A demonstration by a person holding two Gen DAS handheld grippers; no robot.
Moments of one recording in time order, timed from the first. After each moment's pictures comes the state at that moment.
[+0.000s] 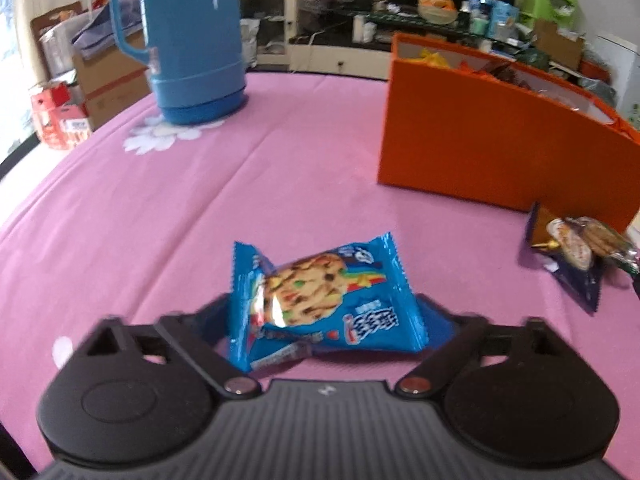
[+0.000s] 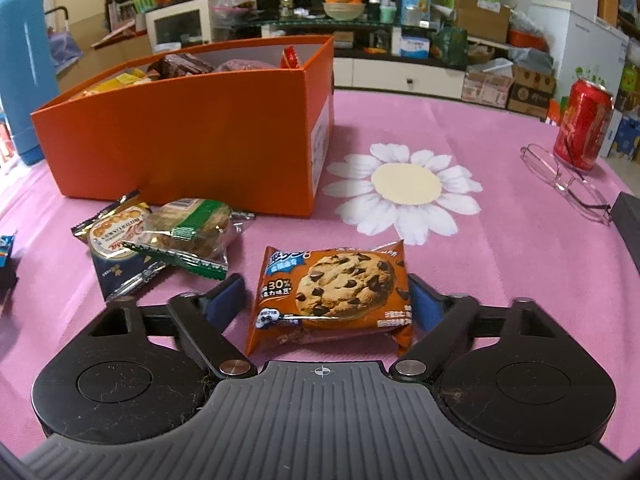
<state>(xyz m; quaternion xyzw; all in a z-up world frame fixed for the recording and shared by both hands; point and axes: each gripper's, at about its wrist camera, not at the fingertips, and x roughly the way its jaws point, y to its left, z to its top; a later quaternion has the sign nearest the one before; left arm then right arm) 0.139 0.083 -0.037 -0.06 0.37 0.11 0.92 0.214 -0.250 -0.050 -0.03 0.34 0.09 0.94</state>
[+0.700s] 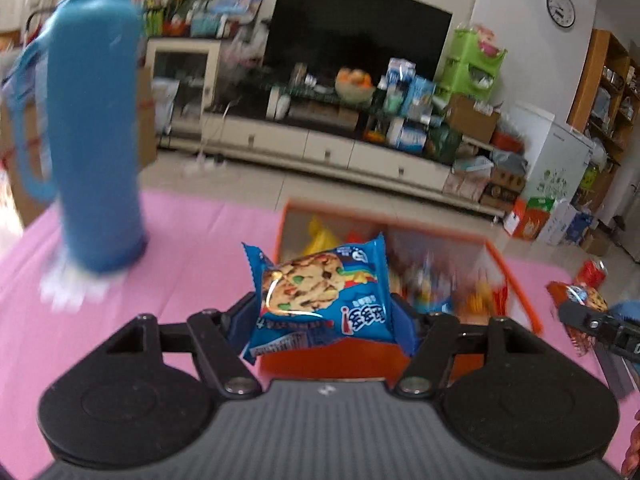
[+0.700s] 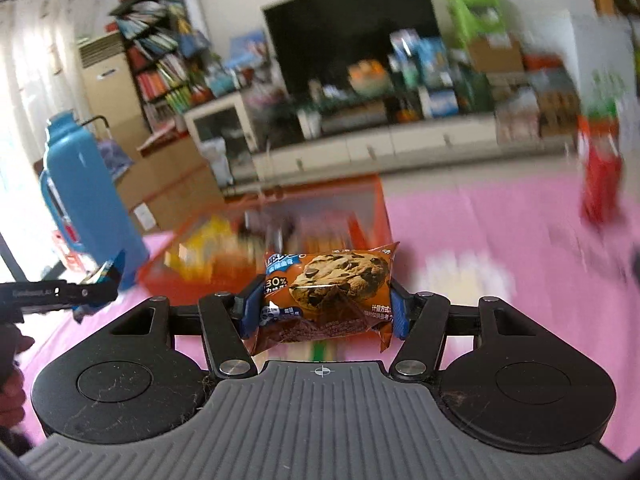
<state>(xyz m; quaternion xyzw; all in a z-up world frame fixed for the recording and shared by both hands) 0.217 0.073 0.087 -0.11 0.27 -0.01 0.96 0.214 -0.253 0.065 0.08 0.24 0.16 0.95</state>
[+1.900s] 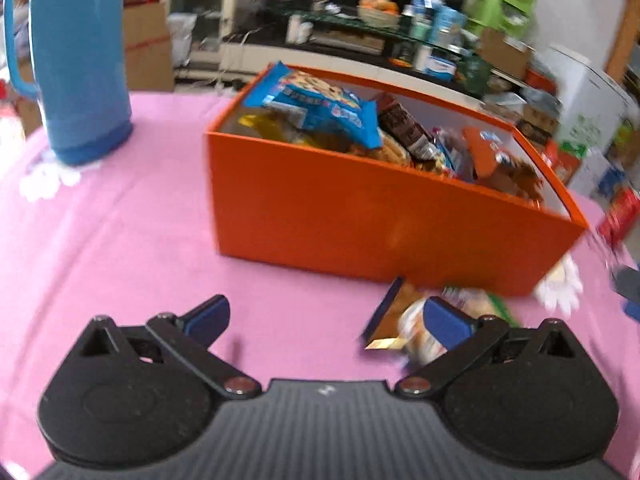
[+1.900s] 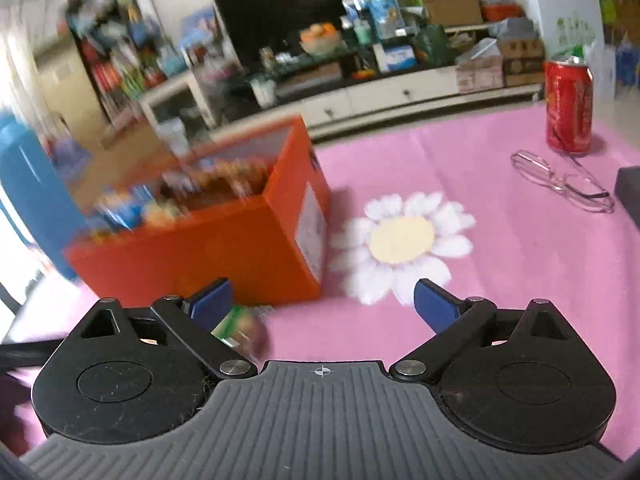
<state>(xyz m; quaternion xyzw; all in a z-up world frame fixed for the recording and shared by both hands) 0.222 0.012 -0.003 -0.12 0.38 0.03 0.92 0.227 -0.303 -0.004 0.15 0.30 0.12 0.93</state>
